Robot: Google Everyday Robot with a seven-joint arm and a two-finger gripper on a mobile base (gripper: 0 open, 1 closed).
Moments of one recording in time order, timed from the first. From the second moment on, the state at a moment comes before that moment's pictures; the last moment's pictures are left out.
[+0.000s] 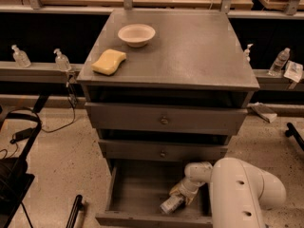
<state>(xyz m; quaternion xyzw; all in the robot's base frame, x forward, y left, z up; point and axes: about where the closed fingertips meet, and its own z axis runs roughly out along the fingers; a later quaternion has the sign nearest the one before) 0.551 -0.170 0.116 -0.96 0.24 0.07 0.10</state>
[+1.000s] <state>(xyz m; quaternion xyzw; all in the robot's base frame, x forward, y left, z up) 0.553 -0.145 0.257 -0.92 0.27 0.07 0.28</state>
